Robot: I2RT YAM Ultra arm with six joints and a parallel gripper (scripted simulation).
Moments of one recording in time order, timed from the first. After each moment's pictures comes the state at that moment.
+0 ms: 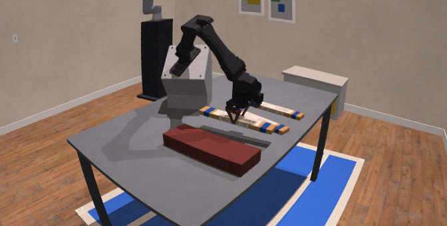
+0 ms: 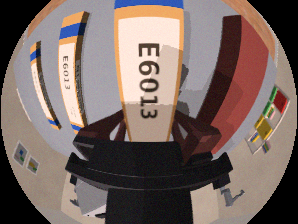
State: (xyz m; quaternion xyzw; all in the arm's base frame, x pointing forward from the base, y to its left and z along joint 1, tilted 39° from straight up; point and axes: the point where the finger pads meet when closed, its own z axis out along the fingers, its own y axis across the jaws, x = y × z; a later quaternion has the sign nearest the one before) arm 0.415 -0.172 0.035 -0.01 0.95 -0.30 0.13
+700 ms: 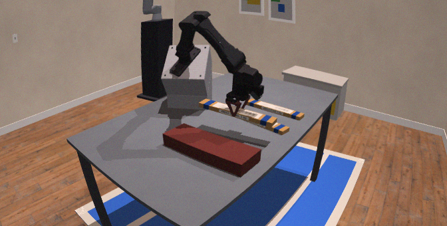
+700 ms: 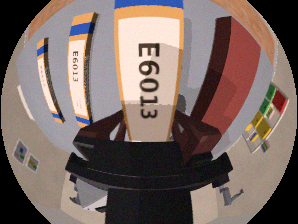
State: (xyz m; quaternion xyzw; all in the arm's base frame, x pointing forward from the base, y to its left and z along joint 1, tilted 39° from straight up) arm 0.404 -0.151 0.060 -0.01 0.95 -0.30 0.12
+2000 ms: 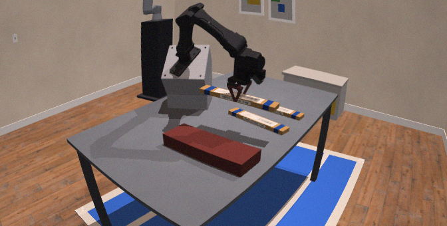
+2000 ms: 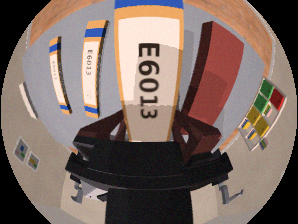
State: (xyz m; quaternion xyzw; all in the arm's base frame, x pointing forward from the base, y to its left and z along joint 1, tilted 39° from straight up) arm 0.389 -0.112 0.115 -0.02 0.95 -0.30 0.12
